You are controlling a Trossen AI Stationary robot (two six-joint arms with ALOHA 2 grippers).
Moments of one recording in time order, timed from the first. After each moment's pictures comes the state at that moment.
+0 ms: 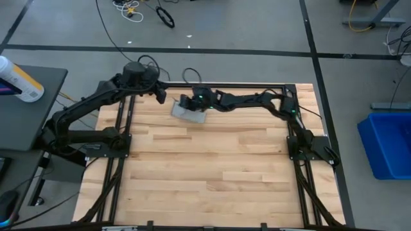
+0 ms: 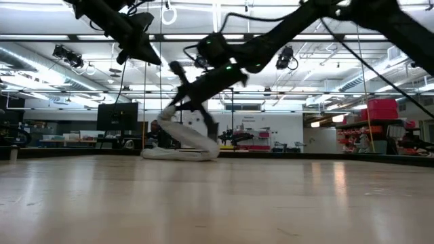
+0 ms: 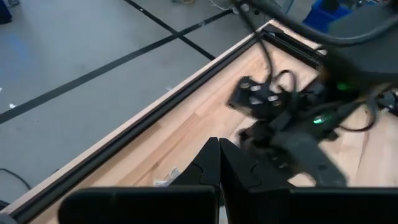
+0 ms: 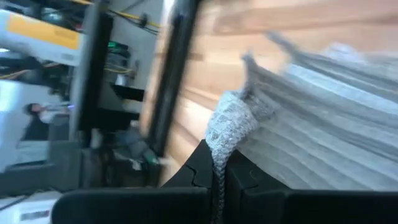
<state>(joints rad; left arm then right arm) 0.72 1.04 0.94 -0.42 0.12 -0.13 -0.32 2.23 1.64 0.12 -0.11 1.16</state>
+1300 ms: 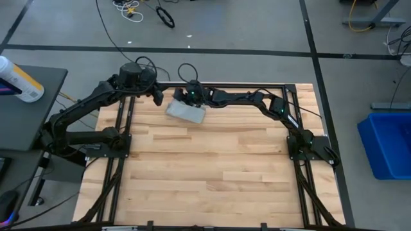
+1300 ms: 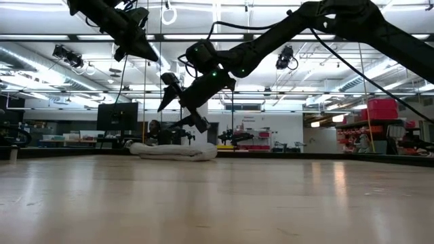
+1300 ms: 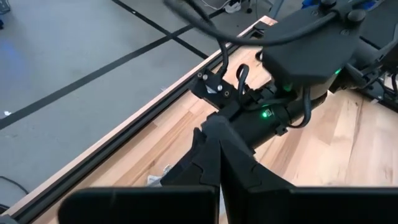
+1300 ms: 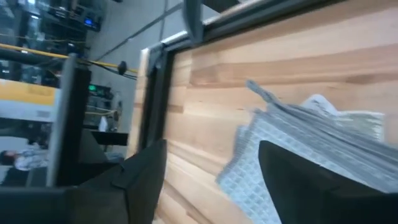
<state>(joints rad) 0.72 1.00 0.94 -0.46 0.15 -0.10 -0.34 2.36 1.85 0.01 0.05 1.23</state>
